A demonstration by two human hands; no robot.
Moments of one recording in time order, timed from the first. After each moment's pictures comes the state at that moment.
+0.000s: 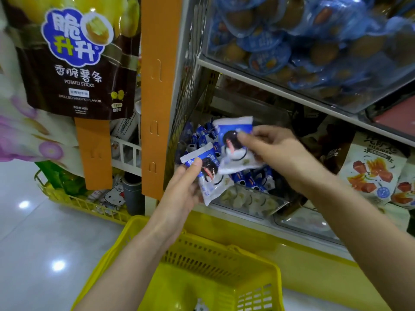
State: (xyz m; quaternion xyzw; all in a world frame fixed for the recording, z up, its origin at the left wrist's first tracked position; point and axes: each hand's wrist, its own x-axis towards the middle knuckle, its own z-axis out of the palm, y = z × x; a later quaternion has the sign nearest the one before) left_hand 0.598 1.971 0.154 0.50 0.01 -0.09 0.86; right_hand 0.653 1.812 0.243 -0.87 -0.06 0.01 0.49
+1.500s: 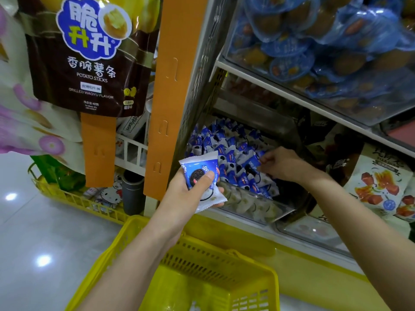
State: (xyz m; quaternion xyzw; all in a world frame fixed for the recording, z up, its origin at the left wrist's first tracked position) left_hand 0.603 1.981 0.150 0.57 0.03 -0.06 0.82; right_hand 0.720 1.778 0.205 -0.99 0.06 0.10 0.10
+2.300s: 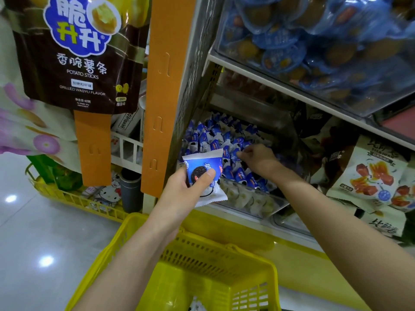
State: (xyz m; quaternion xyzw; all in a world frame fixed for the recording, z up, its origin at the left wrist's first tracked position) left_hand 0.604 1.978 0.146 0.62 0.01 -0.05 0.79; right_hand 0.731 1.797 0.169 -0.98 0.03 0.07 0.20
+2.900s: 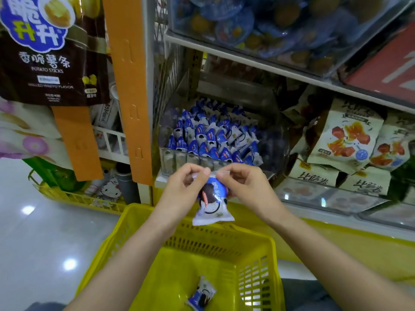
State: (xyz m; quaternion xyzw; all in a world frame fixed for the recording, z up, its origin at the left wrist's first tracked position) left_hand 0.581 1.947 0.136 0.69 0.00 -0.05 0.73; right_hand 0.593 1.799 0.157 -0.82 -0.07 0.04 0.56
